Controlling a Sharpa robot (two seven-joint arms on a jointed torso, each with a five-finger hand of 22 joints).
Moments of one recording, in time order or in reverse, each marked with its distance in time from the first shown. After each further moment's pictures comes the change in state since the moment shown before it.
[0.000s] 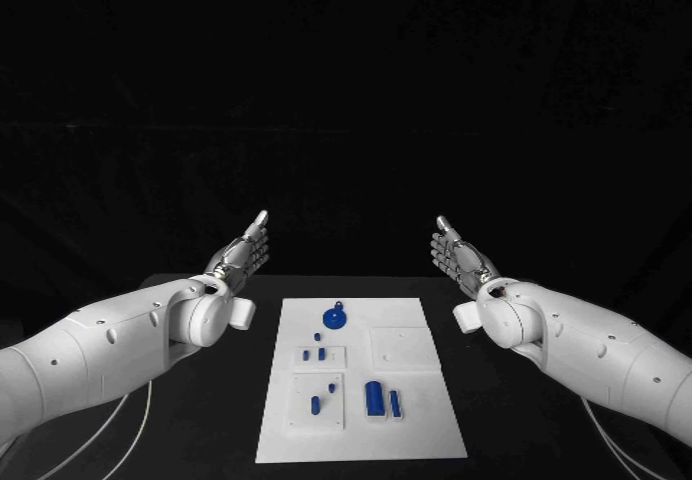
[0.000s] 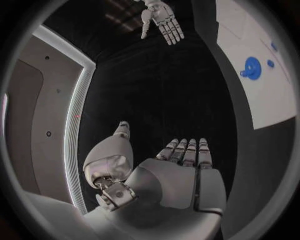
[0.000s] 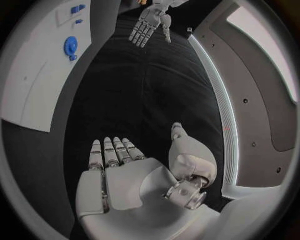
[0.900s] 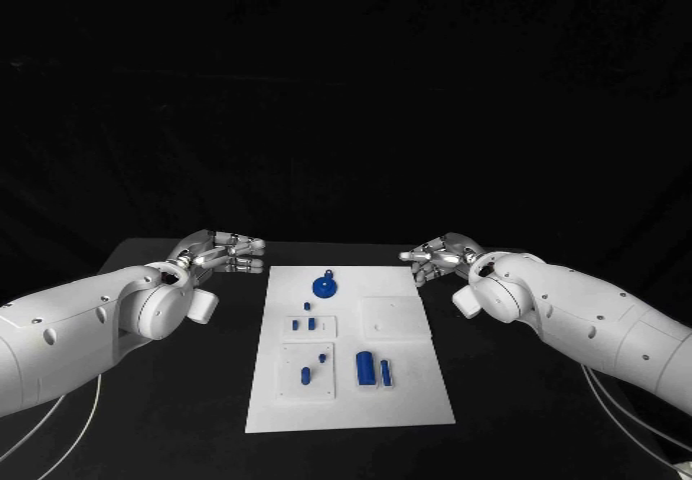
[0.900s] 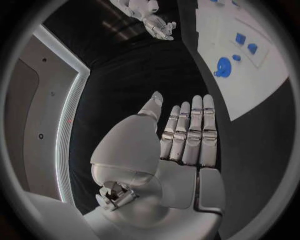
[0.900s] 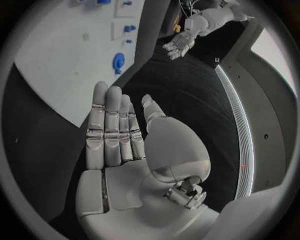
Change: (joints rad) left arm 0.051 -0.053 -0.045 -0.003 -0.105 0.102 -0.056; left_hand 0.967 0.034 0.027 -0.020 0.049 0.895 0.126 0.084 0.059 0.986 0.122 0.059 0.055 1.073 0.103 0.054 0.066 0.030 0.981 0.081 0.092 0.106; right arm -0.043 -0.056 0.101 0.028 -0.314 0.075 -0.226; right_hand 0.970 0.058 -0.028 -0.052 0.175 0.990 0.100 0.055 0.065 1.024 0.029 0.348 0.552 1.124 -0.002 0.303 0.629 0.037 1.140 -0.041 0.065 0.599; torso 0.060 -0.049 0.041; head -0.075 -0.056
